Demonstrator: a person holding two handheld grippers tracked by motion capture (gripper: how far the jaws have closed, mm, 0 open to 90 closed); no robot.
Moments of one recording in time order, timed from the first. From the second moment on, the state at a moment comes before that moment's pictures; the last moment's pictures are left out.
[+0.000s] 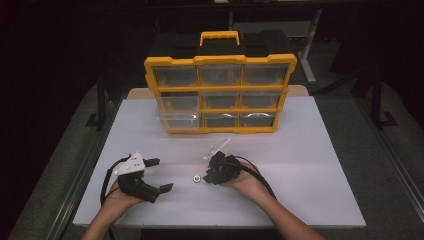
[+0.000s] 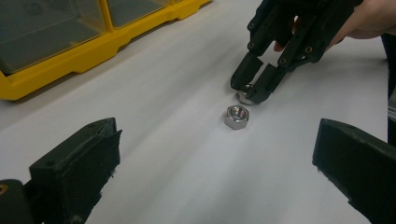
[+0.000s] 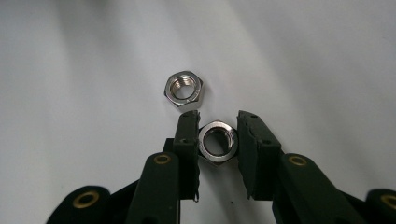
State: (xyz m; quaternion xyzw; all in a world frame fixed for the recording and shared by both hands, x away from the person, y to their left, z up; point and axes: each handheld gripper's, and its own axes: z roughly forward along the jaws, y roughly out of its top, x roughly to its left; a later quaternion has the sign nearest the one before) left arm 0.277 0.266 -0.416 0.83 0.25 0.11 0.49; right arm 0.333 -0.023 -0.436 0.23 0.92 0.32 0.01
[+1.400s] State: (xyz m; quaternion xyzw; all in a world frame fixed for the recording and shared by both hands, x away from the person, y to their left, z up) left arm 0.276 0.267 -0.415 0.82 0.26 0.11 0.49; right arm 0.358 -0.037 -0.370 0.24 0.90 0.35 -0.01
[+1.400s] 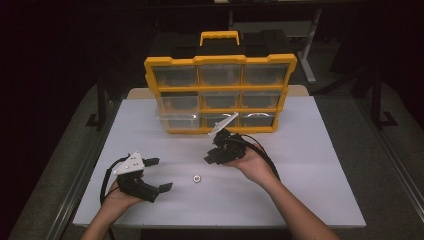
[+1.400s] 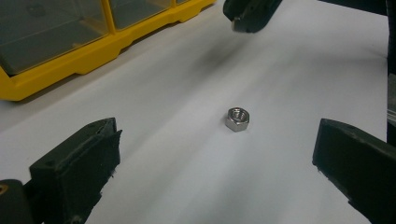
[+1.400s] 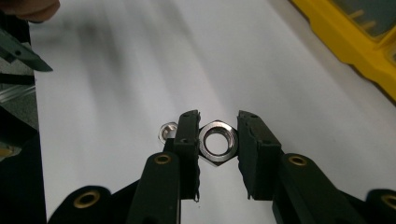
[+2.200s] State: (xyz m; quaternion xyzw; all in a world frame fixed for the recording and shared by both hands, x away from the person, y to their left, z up) left arm 0.277 0.266 -0.414 0.83 0.25 0.11 0.49; right arm 0.385 -0.046 -0.318 0.24 0.89 0.38 0.01
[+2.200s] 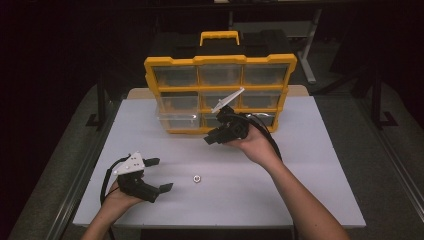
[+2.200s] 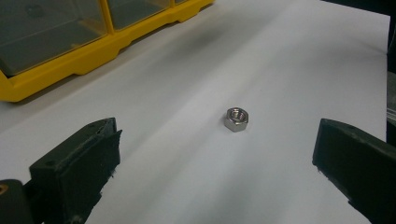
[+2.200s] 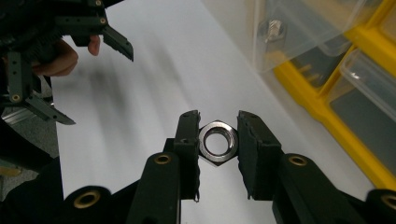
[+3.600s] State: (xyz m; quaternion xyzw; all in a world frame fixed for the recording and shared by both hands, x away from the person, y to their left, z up) left arm 0.276 0.264 -0.414 0.82 0.26 0.11 0.49; right arm 0.431 -0.004 -0.235 0.24 0.88 0.41 0.05
